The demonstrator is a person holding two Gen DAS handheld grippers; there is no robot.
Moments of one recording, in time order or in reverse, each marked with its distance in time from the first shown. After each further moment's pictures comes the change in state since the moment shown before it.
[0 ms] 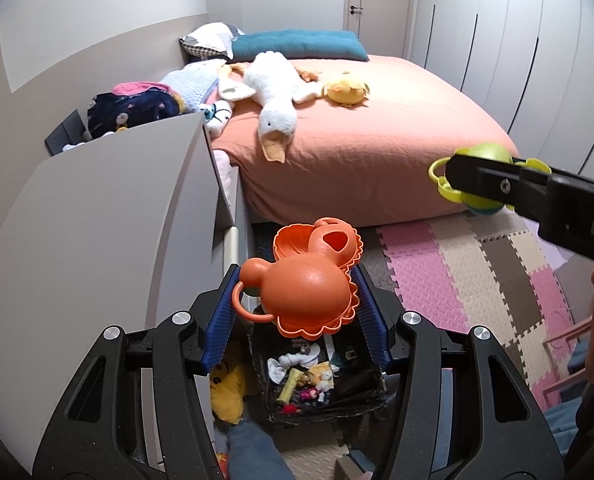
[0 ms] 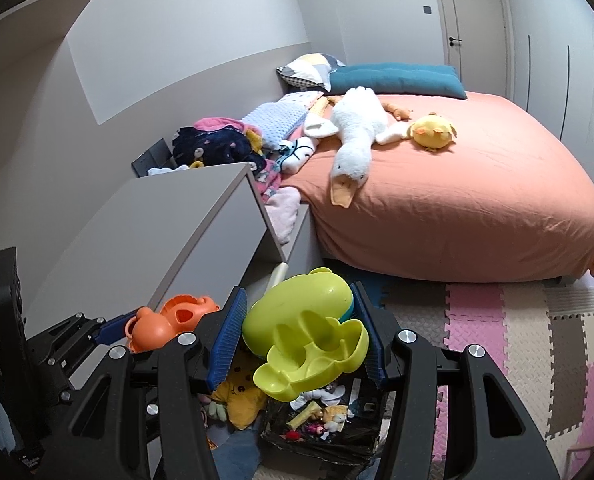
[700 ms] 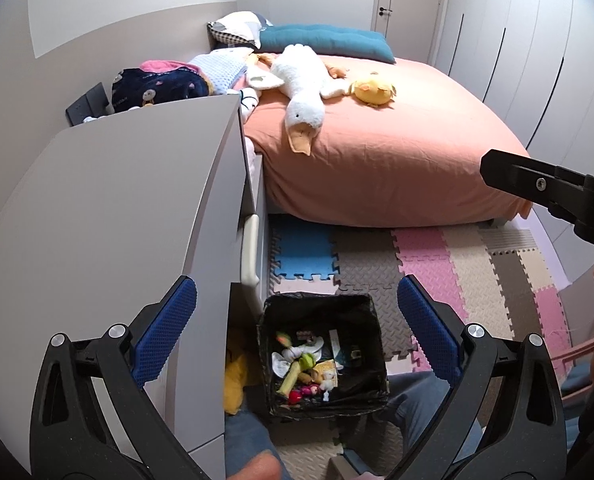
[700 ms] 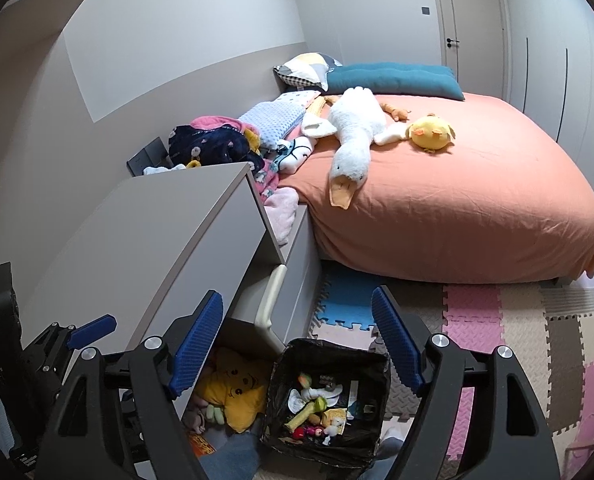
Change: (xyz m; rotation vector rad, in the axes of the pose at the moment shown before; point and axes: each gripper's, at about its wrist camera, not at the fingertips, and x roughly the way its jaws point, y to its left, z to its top) left arm 0.002 0.033 -0.008 -0.094 0.012 0.039; right arm 0.009 0.014 0.003 -0.006 0.001 -0.018
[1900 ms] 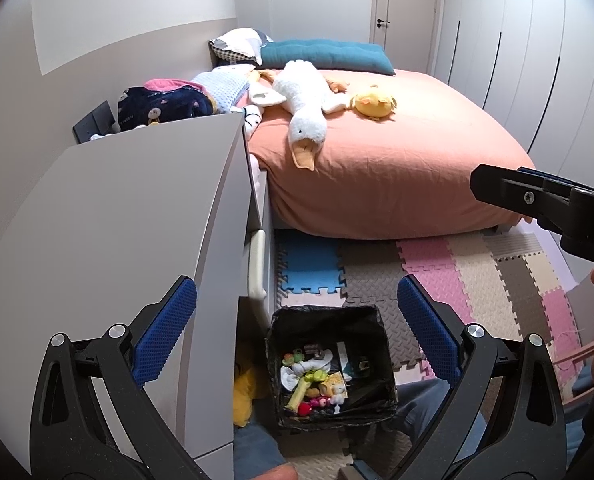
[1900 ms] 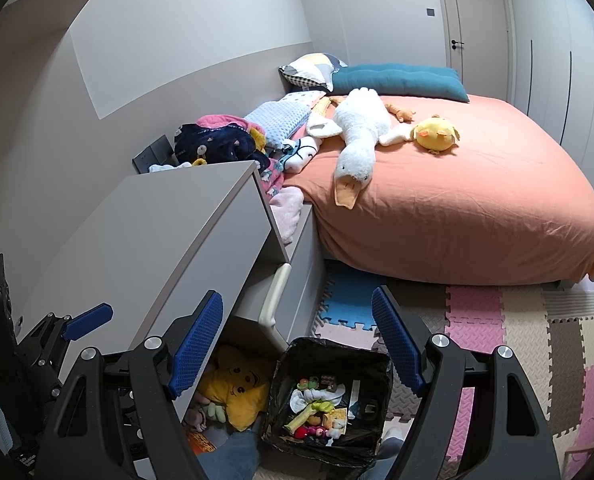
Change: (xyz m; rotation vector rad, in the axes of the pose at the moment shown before) left arm -0.013 -0.001 -0.002 0.022 -0.058 0.025; right arm 0.001 0.008 -0.001 -0.009 0.005 0.004
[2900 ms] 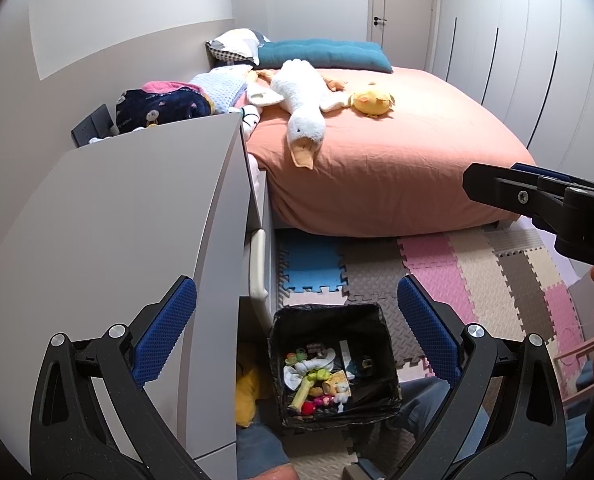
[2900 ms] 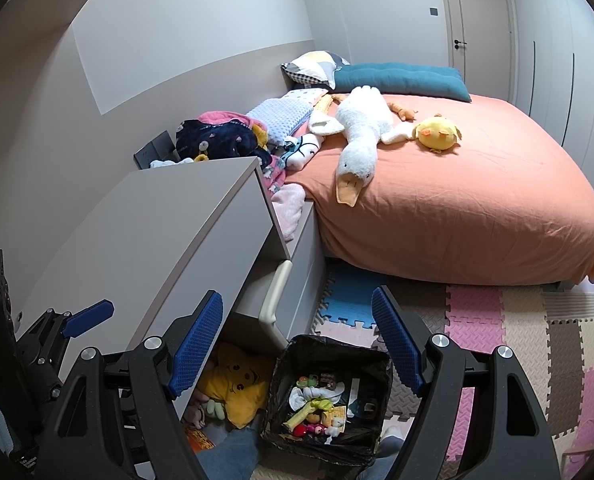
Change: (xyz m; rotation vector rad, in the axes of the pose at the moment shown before) left arm 0.001 -0.005 -0.002 0.023 0.002 0.005; right arm 0.000 0.006 -0.001 -0.004 0.004 0.002
